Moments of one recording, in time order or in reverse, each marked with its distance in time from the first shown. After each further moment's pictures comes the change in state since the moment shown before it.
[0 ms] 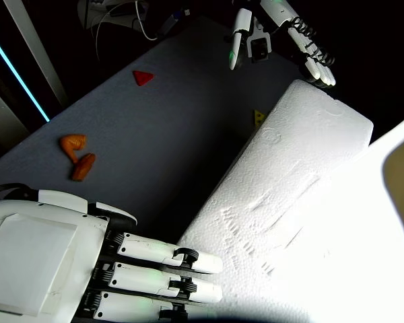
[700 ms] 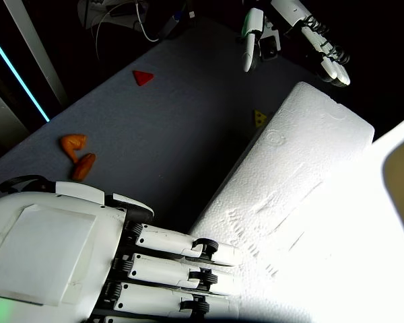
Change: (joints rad) left arm -0.038 -0.006 0.016 0.000 0.033 0.023; right arm 0.022 -0.002 -0.018 -0.025 0.042 0.000
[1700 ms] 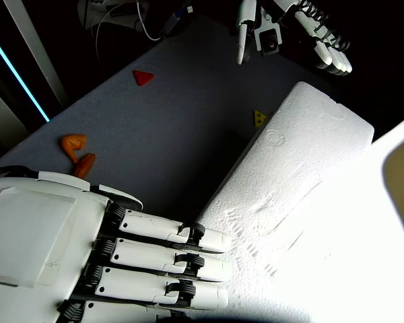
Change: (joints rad) left arm -0.037 -0.005 -0.022 0.122 0.032 -0.027; right arm -0.005 0.006 -0.025 -0.038 0.002 0.011
